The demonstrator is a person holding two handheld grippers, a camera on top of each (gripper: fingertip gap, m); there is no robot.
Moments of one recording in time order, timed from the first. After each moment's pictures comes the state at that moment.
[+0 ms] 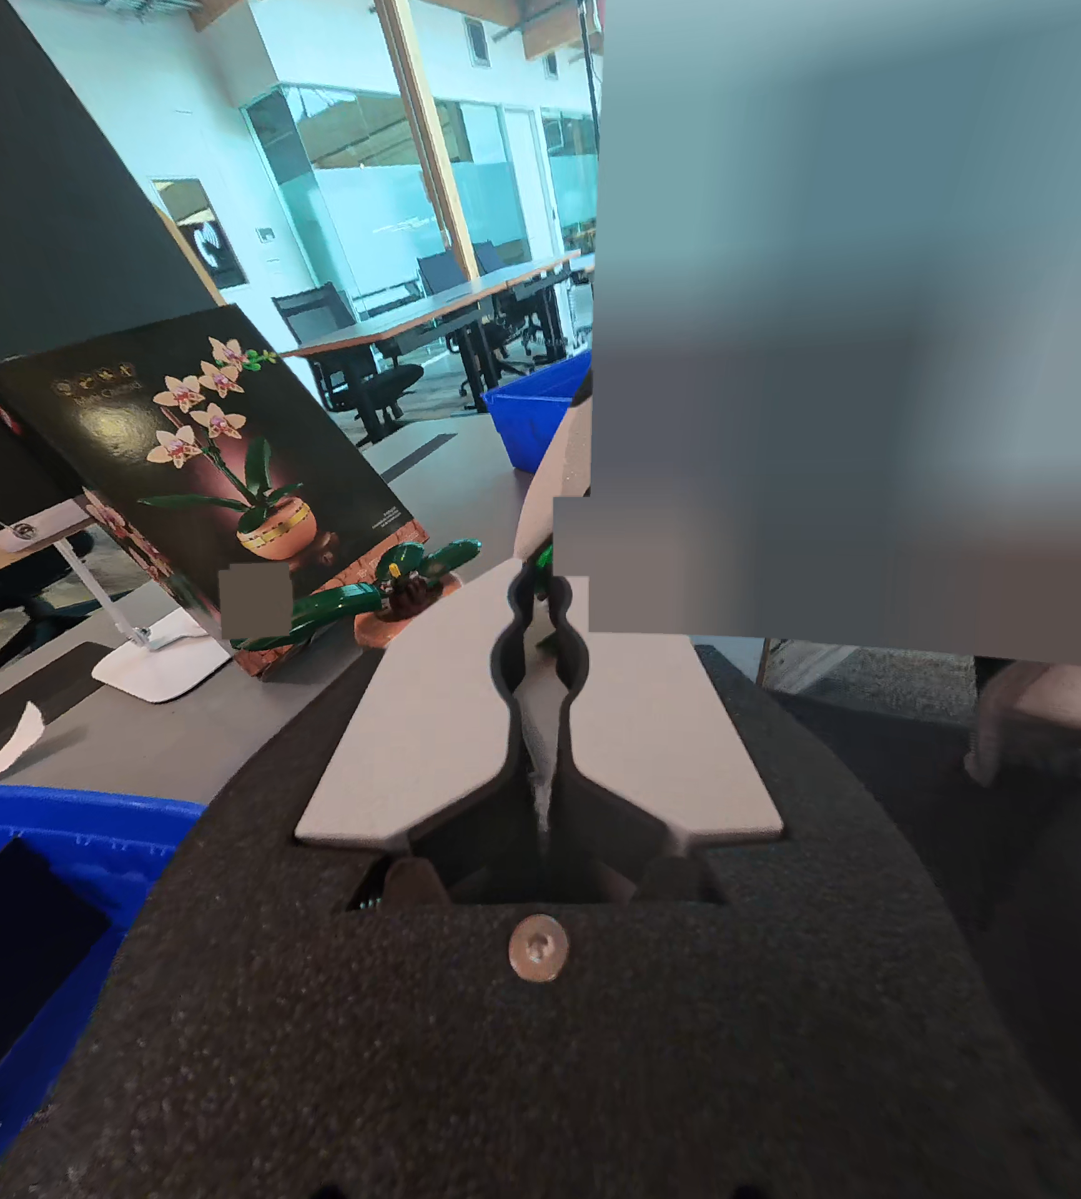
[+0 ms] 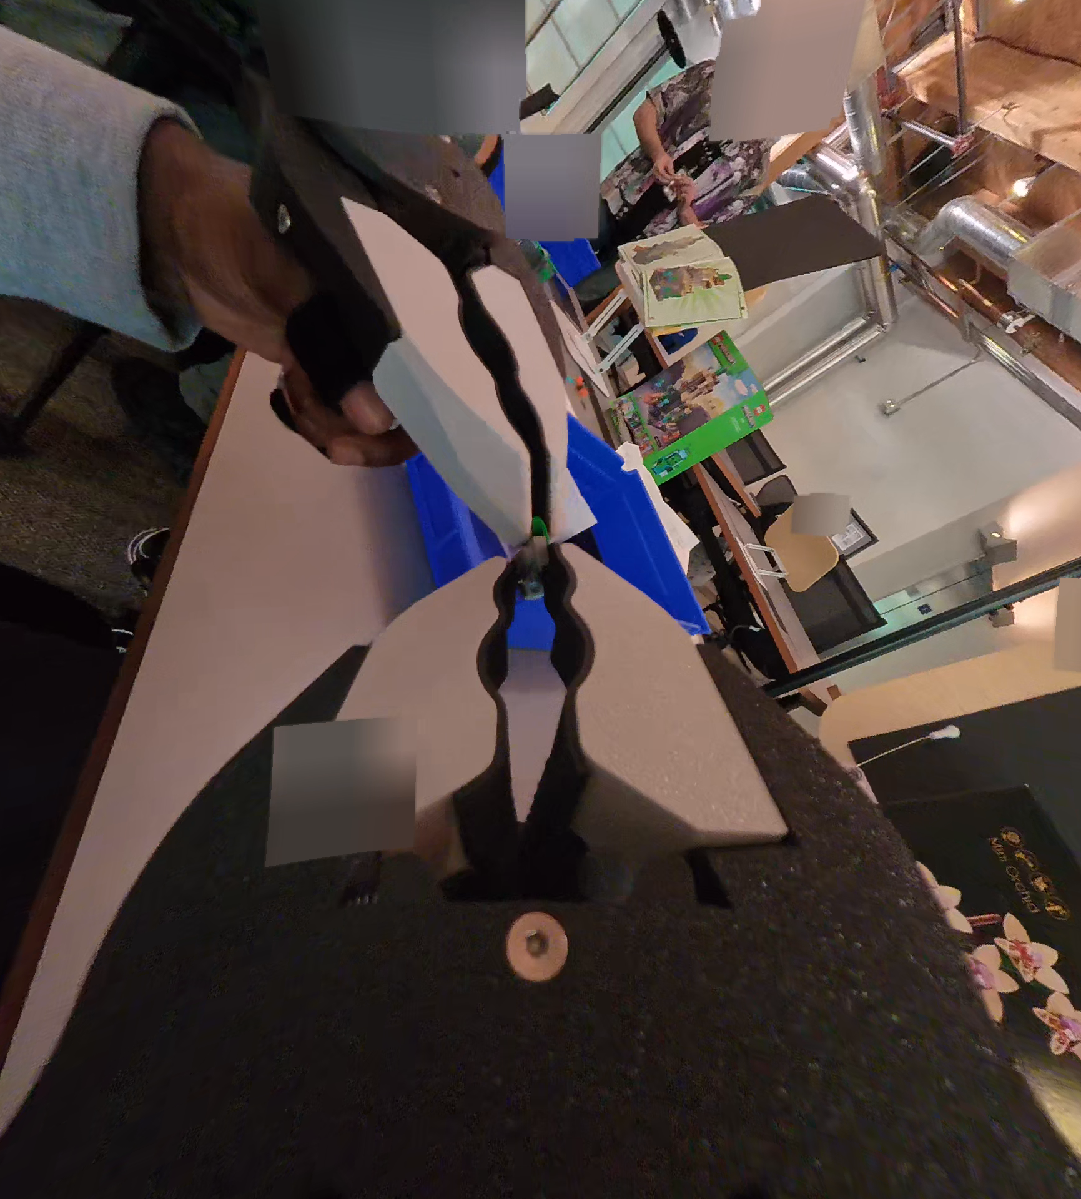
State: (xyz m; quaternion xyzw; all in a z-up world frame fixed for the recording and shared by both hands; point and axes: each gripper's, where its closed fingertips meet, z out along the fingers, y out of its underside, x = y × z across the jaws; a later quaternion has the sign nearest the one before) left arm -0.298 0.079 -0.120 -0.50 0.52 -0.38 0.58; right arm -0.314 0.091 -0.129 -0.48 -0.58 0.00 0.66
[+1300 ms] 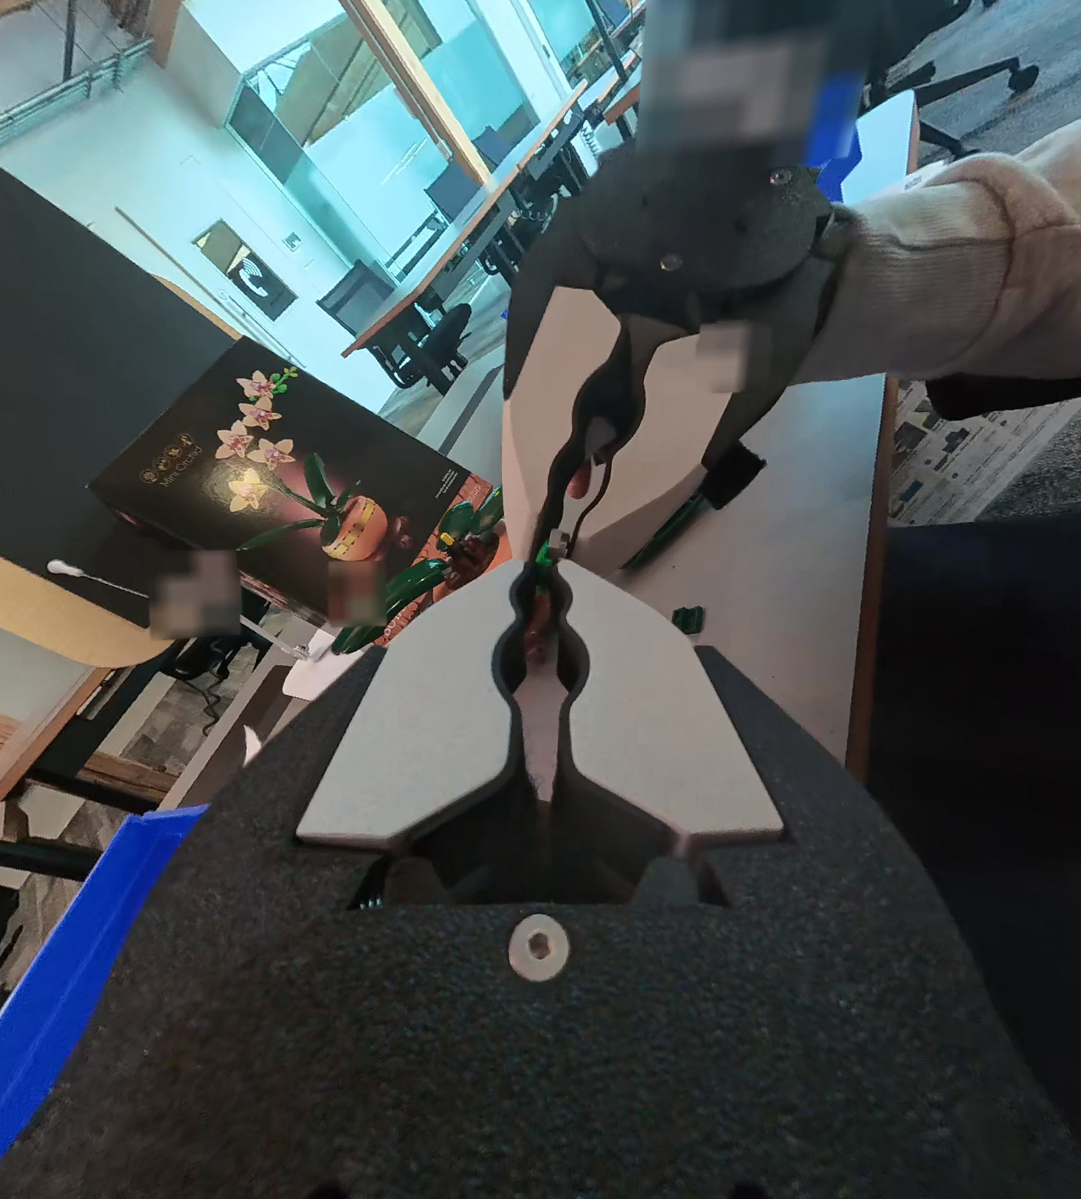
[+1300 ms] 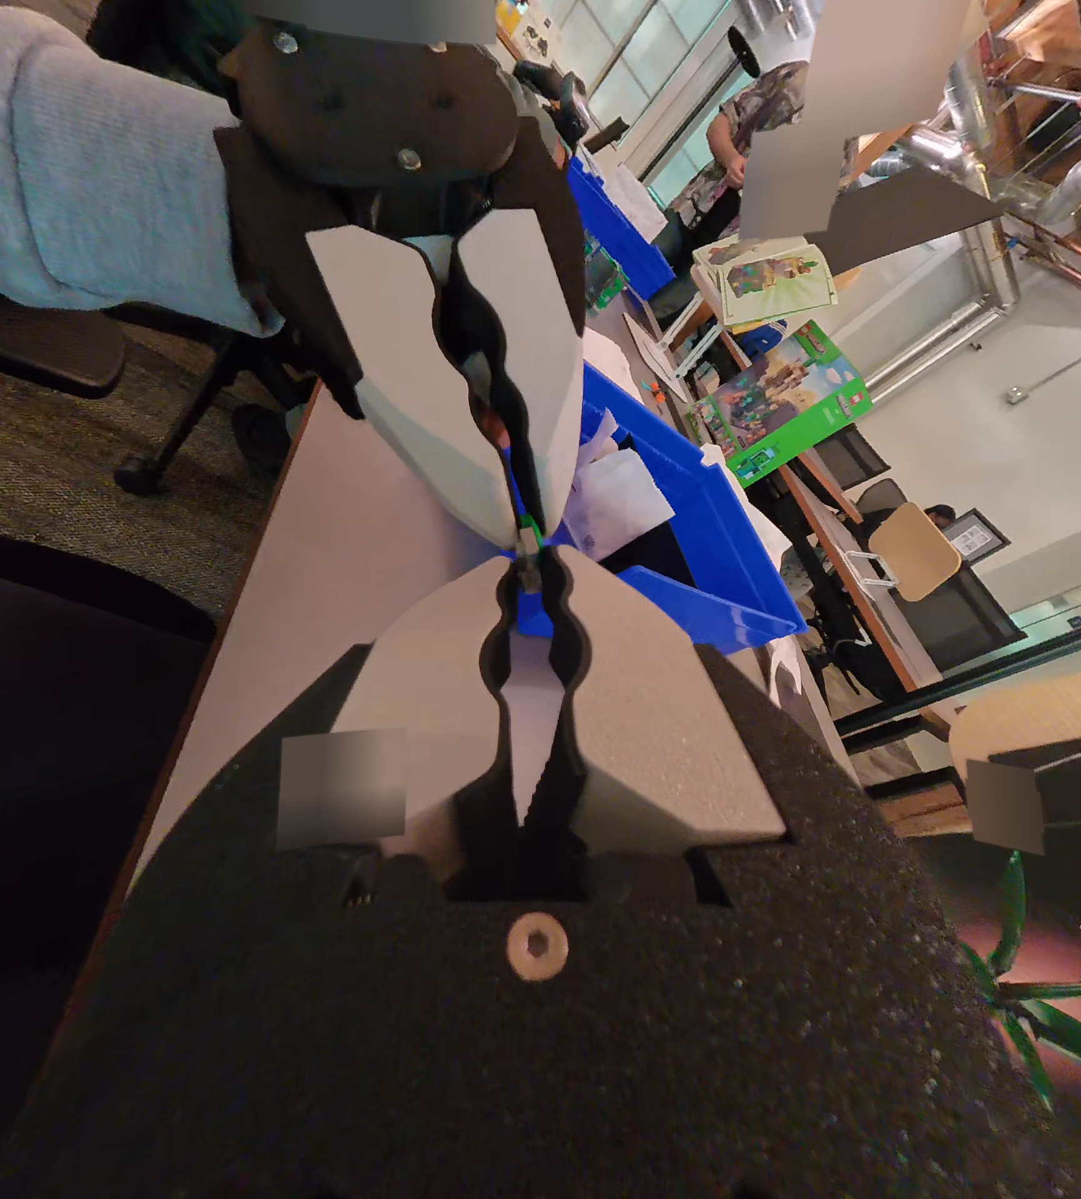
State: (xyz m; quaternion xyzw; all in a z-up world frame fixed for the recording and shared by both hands) left arm -0.294 0.082 -0.145 -0.43 0.63 -0.19 0.62; right arm -0.313 0.092 -0.155 -0.50 -0.59 0.08 0.63
